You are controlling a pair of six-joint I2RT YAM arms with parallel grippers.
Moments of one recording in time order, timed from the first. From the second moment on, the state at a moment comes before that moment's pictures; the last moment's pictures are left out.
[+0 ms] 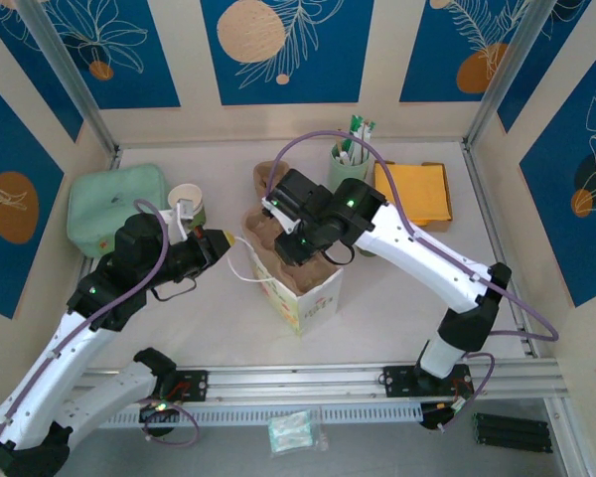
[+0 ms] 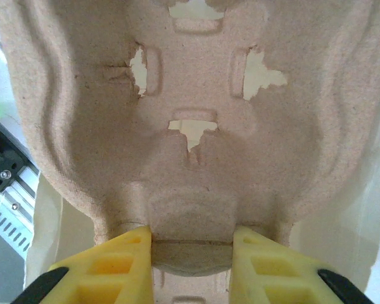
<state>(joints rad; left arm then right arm) -0.56 0.77 1.01 -0.65 0.29 -1.02 1.01 1.66 1.91 -1.38 0.06 0.25</state>
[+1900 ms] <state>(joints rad) -0.56 0.75 1.01 -0.65 0.29 -1.02 1.02 1.86 1.84 -1.44 0.07 0.38</state>
